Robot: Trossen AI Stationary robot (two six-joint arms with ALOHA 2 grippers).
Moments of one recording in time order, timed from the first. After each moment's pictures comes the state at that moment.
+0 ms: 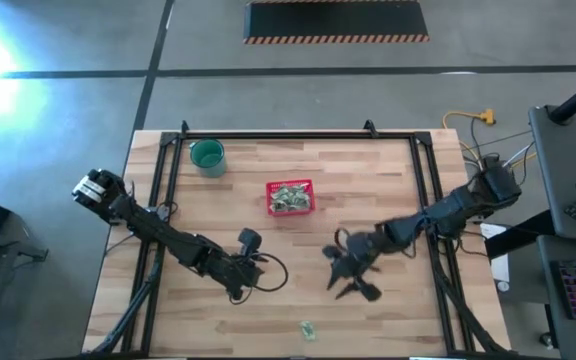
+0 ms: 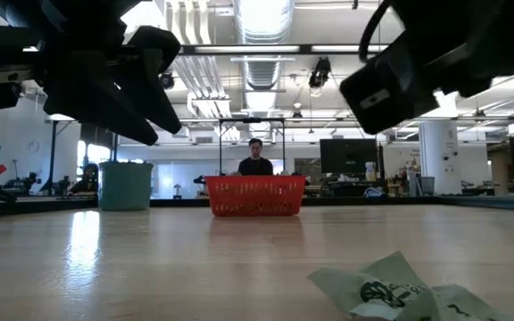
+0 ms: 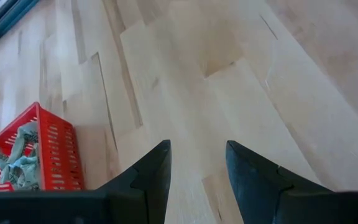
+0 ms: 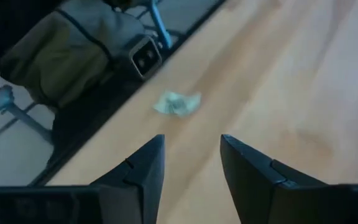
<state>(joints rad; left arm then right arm) -0.51 1.51 0.84 -0.16 -0.45 0.15 0.32 1.57 0.64 0.37 -0.44 0.06</state>
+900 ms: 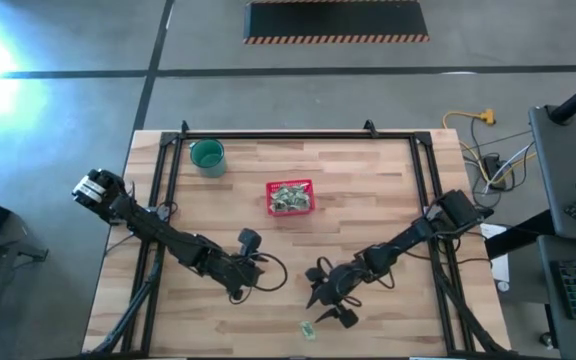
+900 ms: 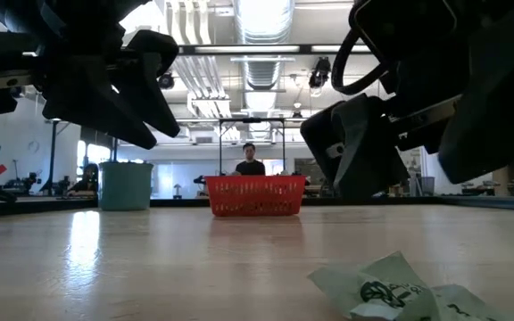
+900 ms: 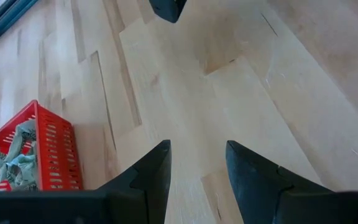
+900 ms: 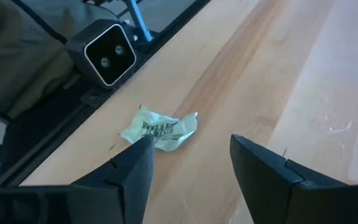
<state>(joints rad) -0.51 1.51 0.82 -0.14 -0.45 0.14 0.45 1.96 0.82 0.61 -0.24 0.11</state>
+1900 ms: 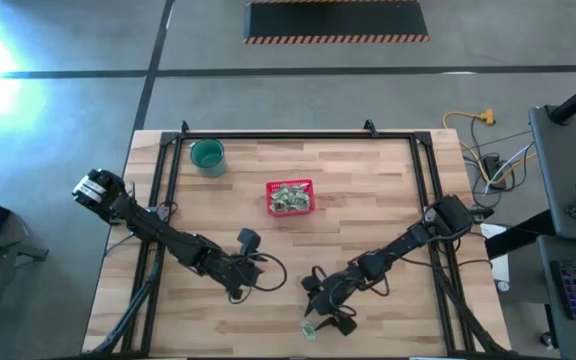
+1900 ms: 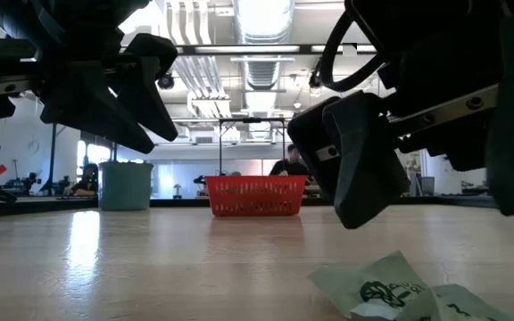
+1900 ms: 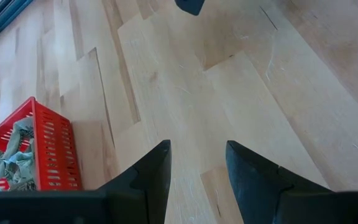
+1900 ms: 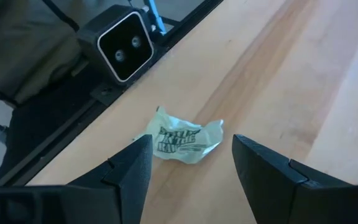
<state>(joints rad) -0.51 1.51 0.81 -0.14 -0.45 0.15 0.48 2.01 0.92 0.51 -0.27 0.06</state>
